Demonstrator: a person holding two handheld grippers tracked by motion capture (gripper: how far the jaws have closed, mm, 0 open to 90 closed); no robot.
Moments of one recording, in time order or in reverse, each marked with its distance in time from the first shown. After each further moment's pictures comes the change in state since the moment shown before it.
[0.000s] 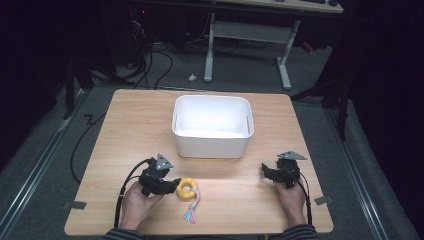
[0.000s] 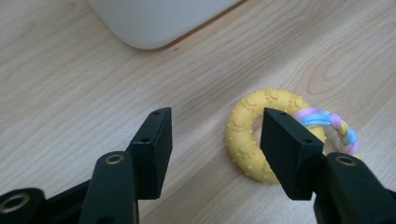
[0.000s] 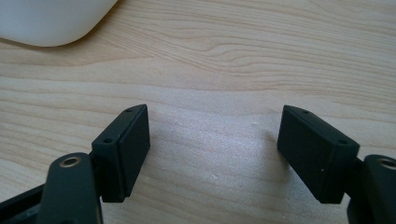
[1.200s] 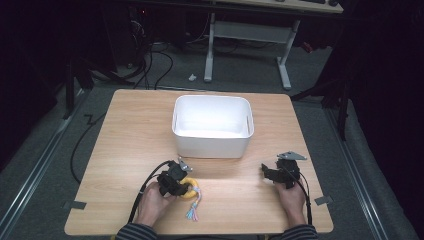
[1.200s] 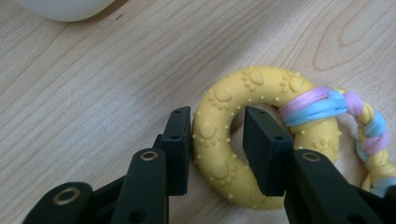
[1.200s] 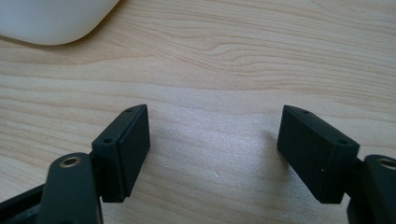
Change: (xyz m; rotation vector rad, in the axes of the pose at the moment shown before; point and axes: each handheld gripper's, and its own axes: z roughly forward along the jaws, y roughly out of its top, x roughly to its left) left arm -0.023 0.013 0.046 0.187 0.011 0.080; right arm 0.000 -0.001 0.000 -0.002 0.004 -0.004
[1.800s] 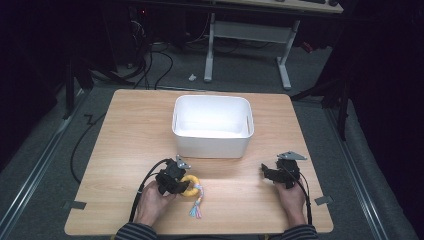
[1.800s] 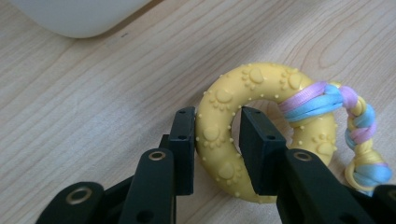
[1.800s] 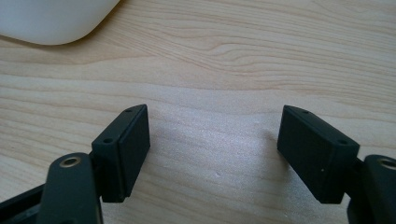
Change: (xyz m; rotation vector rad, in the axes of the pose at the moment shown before) left arm 0.004 0.001 -0.011 -0.059 -0.033 -0.029; right arm 0.000 0.000 0.000 0.000 0.001 -0.001
